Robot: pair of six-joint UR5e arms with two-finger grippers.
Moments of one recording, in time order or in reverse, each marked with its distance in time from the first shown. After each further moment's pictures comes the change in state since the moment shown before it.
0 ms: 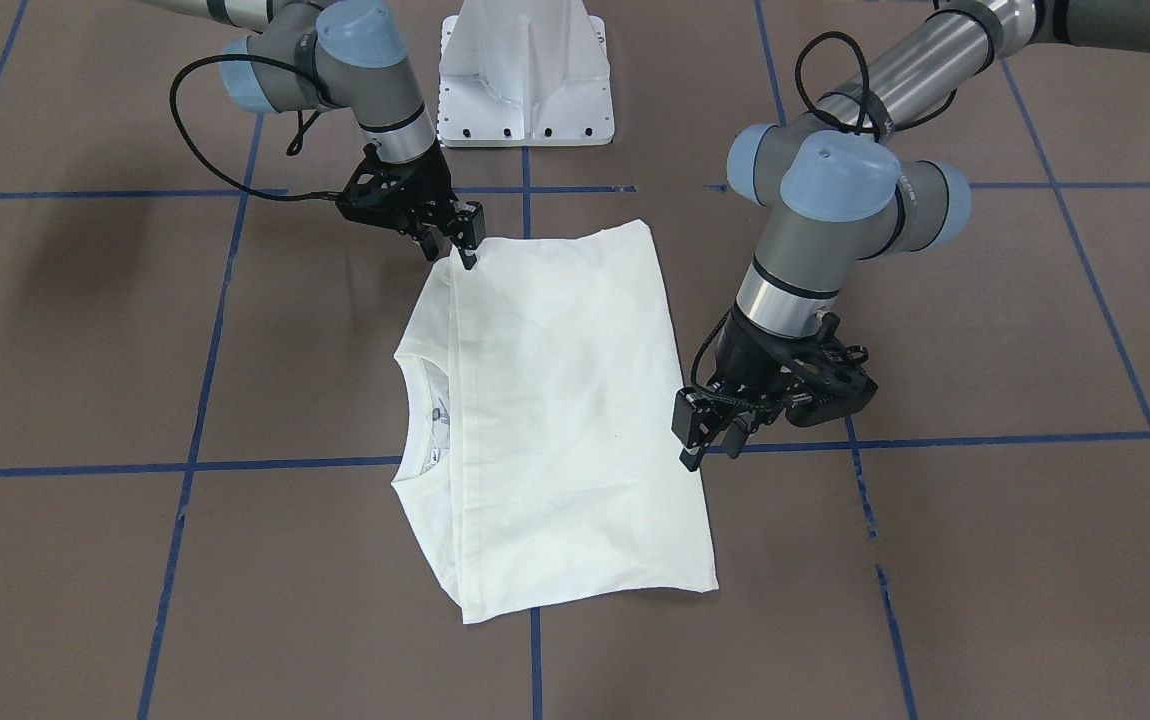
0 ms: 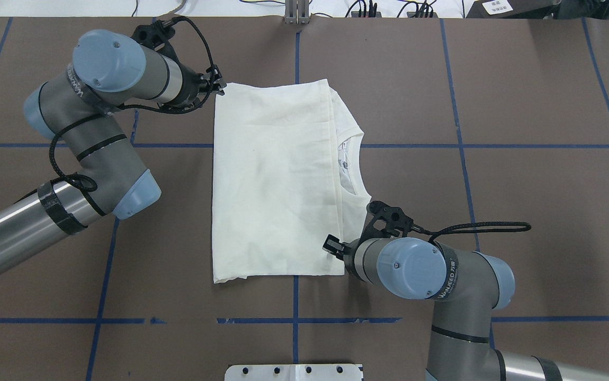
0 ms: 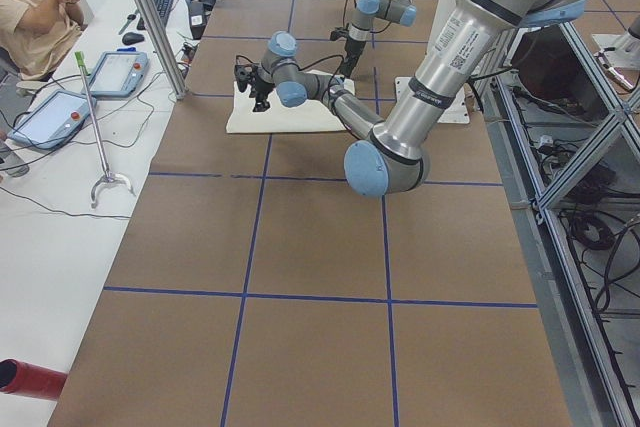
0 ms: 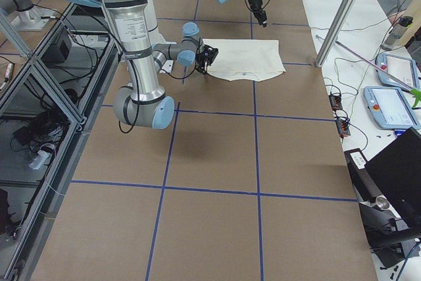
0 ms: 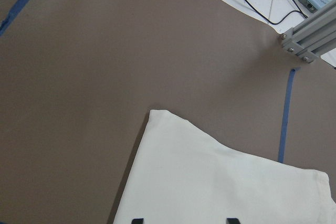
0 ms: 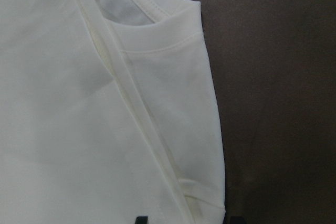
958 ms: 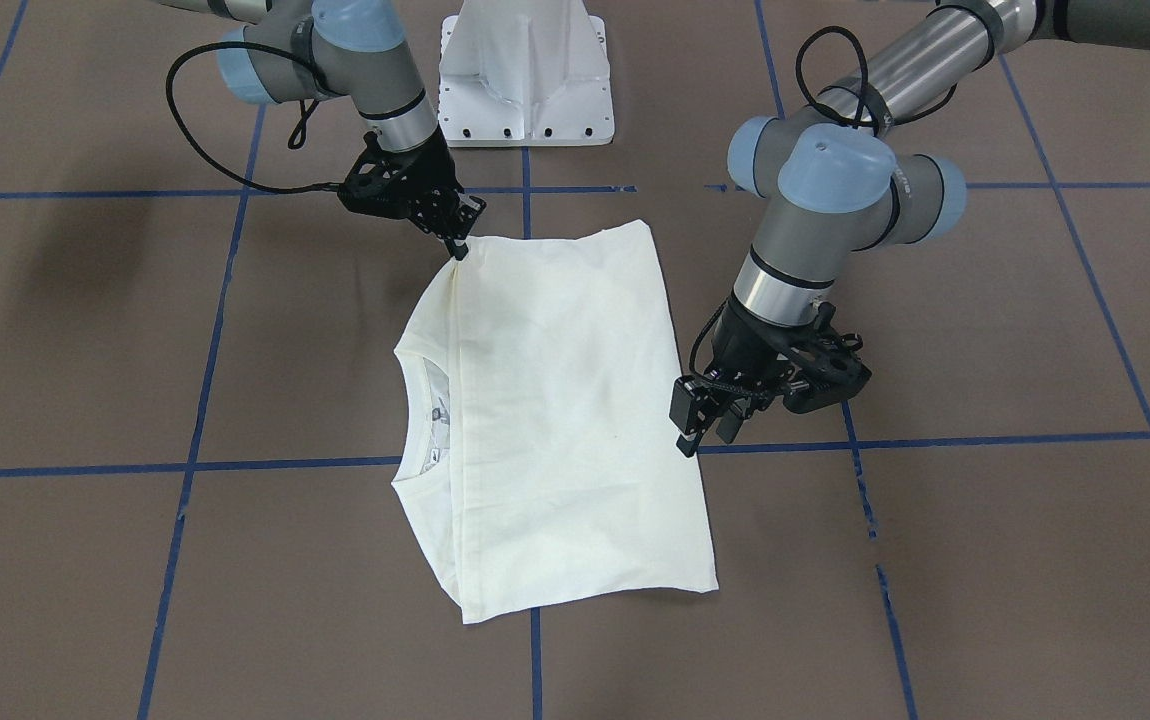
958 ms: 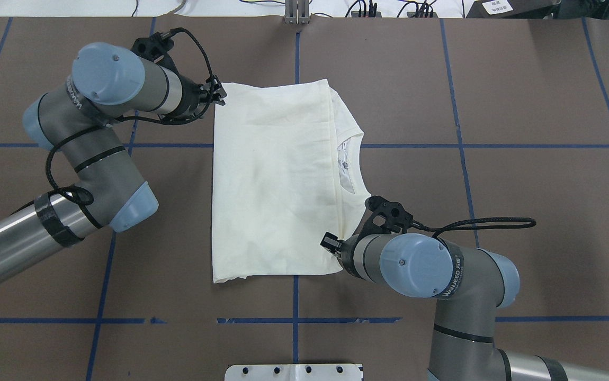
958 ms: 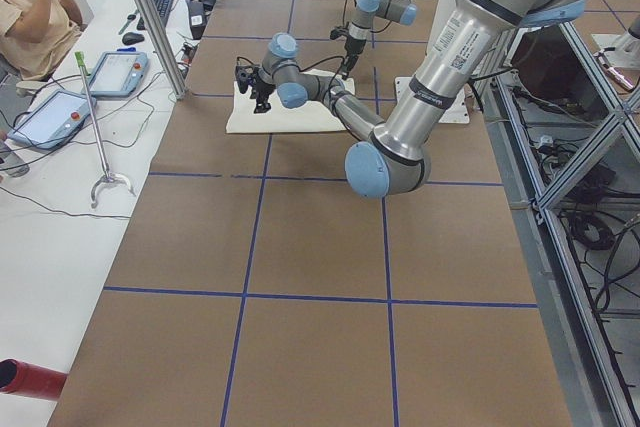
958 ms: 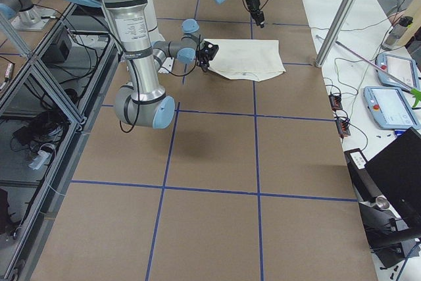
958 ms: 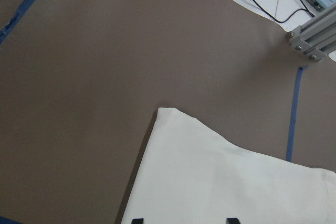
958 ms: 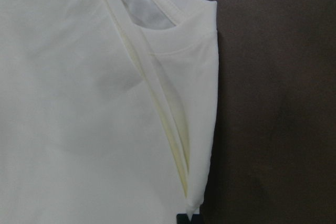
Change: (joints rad) left arm 0.049 0.043 -0.066 0.003 0.003 -0.099; right arm 0.010 -0.001 0.055 -0.001 0.008 -0.001
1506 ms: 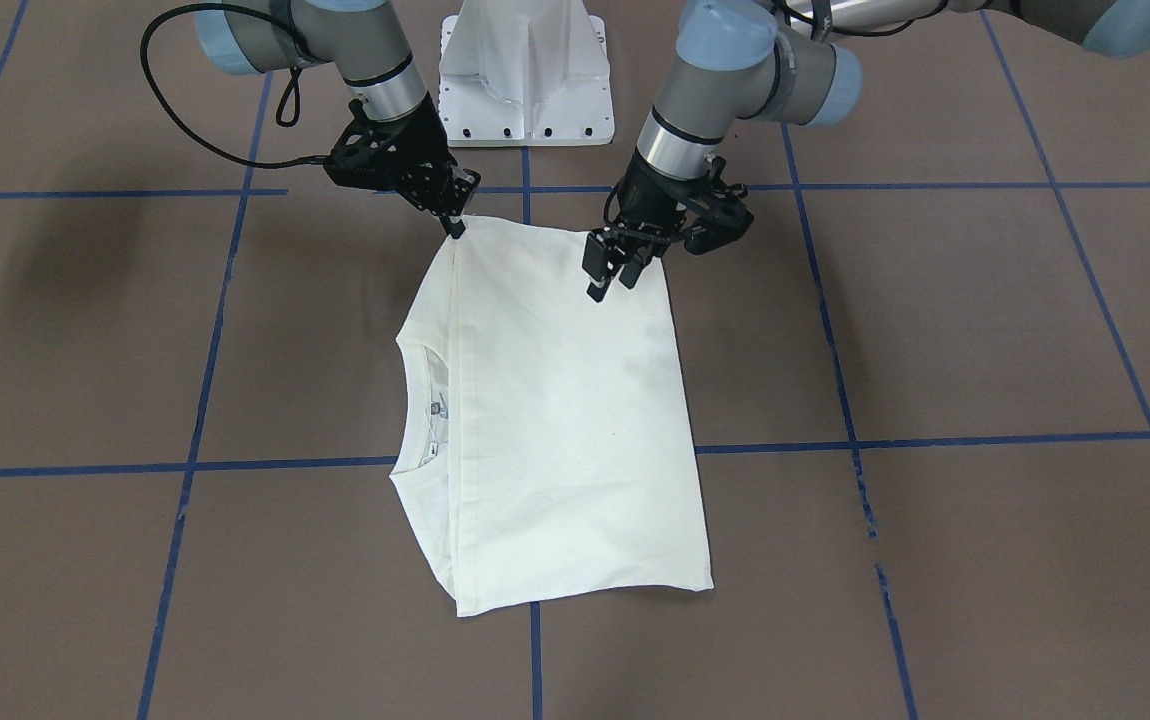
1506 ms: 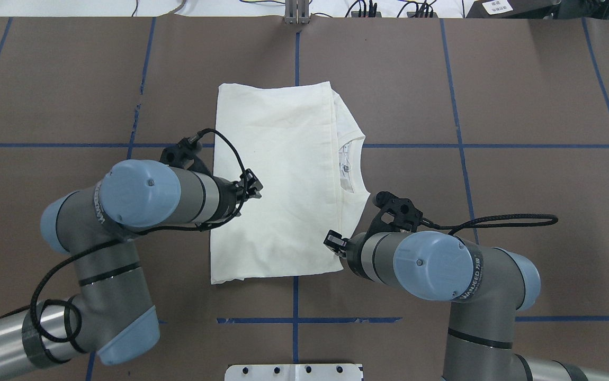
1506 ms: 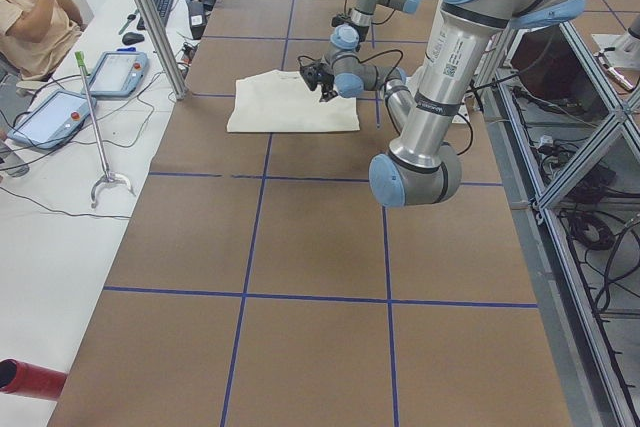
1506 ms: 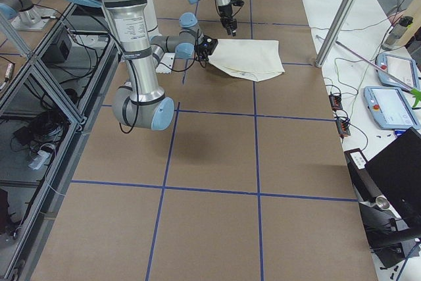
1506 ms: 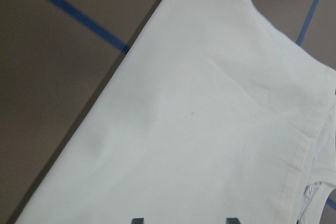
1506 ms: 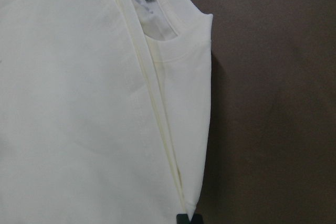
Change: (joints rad) left arm 0.310 0.115 -0.318 0.209 0.108 -0.355; right arm 0.003 -0.022 0.089 -0.054 0.005 0.000
